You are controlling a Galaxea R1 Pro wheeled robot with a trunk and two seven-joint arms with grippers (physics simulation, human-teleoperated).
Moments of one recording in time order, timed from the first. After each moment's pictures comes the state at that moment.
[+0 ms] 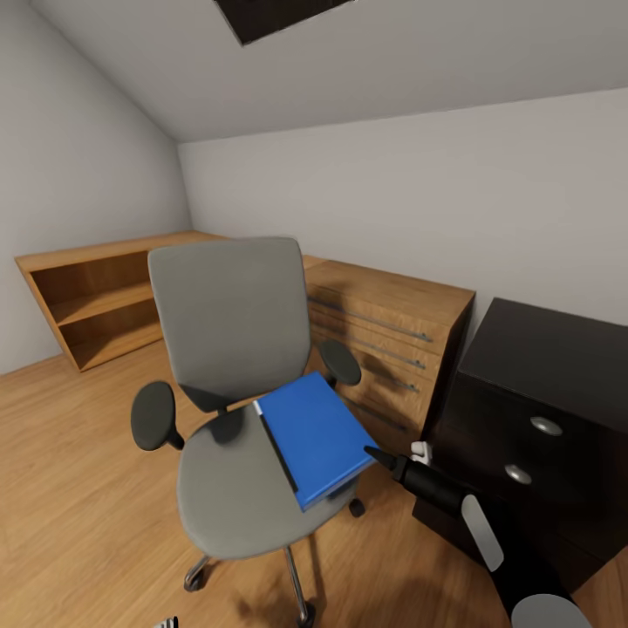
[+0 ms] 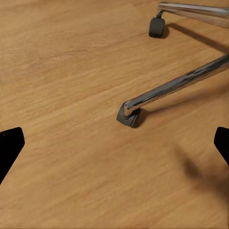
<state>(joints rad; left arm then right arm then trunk) -0.28 0.03 0.33 -0.10 0.06 -0.71 0.02 -0.48 -0.06 -0.16 -0.87 -0.44 0.55 0.90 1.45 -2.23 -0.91</state>
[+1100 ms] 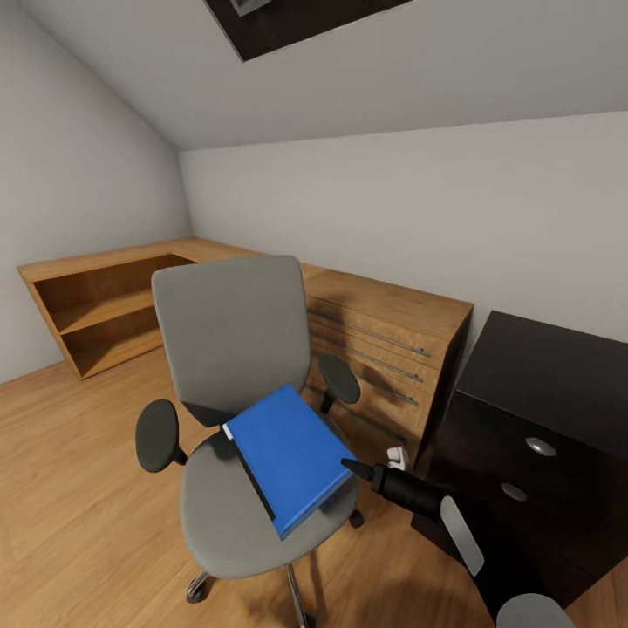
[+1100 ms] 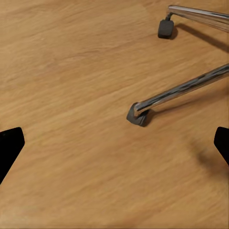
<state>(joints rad) -0.28 0.04 0.34 -0.04 0.07 -0.71 0.03 -0.48 -0.03 -0.02 -0.87 -0.44 0.55 0.89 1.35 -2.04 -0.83</state>
